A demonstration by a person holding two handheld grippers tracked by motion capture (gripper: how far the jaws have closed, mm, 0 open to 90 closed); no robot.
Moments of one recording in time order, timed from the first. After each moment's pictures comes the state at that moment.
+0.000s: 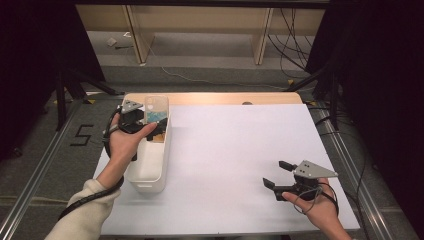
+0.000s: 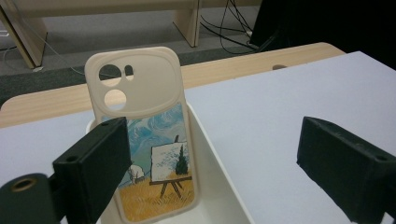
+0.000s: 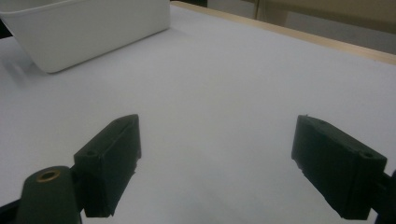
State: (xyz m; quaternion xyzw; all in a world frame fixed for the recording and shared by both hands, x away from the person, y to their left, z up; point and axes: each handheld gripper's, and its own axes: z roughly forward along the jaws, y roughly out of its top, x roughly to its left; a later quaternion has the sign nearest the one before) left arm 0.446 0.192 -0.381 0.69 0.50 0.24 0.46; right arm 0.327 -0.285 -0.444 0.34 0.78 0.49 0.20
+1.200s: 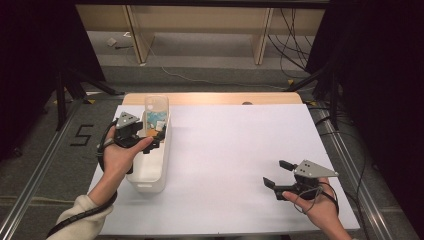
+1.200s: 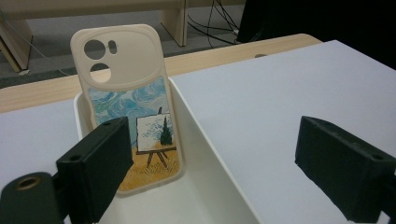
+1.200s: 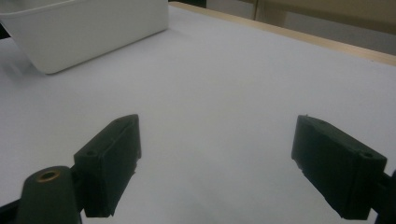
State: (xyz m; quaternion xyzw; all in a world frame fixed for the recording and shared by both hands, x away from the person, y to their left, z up) left arm 0.411 0.197 -0.389 0.70 0.48 0.24 0.47; right arm 0.328 -0.286 -0.444 0.34 0.78 0.49 0.20
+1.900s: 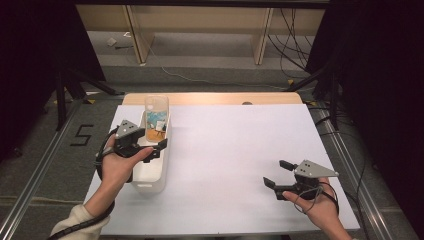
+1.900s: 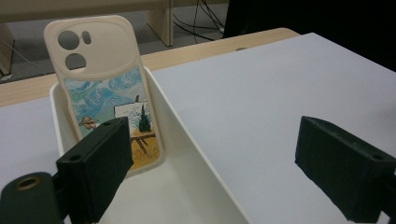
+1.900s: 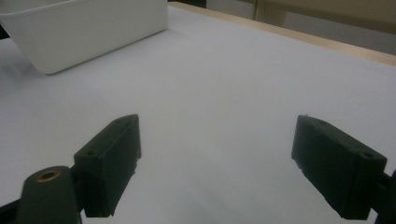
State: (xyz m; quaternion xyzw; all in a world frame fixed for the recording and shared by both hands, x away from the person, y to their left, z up) left arm 0.388 0.192 -0.392 0.71 0.46 0.22 0.48; right arm 0.328 -0.286 -0.444 0.34 0.78 0.49 0.20
